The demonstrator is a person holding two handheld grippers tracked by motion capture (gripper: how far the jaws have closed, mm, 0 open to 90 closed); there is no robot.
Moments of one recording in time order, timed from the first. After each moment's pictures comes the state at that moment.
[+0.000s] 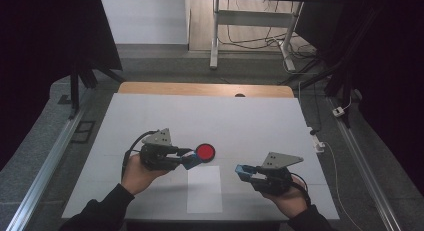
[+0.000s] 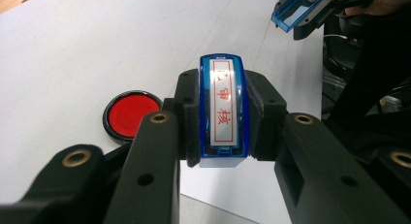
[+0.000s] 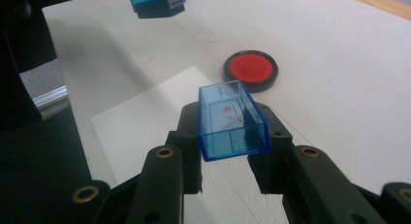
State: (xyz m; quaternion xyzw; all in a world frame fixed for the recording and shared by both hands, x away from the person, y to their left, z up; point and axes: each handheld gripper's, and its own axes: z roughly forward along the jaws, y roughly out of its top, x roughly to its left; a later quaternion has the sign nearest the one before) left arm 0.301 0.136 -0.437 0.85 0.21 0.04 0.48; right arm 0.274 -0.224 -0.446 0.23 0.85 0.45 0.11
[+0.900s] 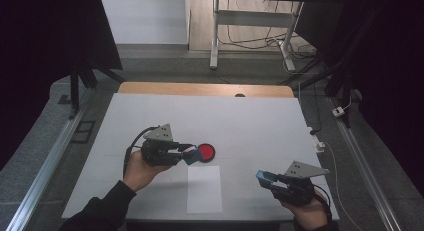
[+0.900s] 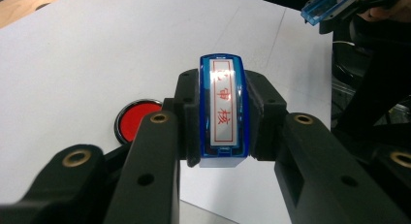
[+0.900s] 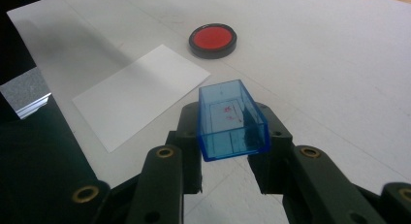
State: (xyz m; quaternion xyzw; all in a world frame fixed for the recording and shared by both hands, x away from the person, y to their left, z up) left arm 0.310 0.133 -0.431 0.85 0.22 0.05 0.48; right arm 0.251 -0.273 -0.448 0.30 0.83 0.45 0.13
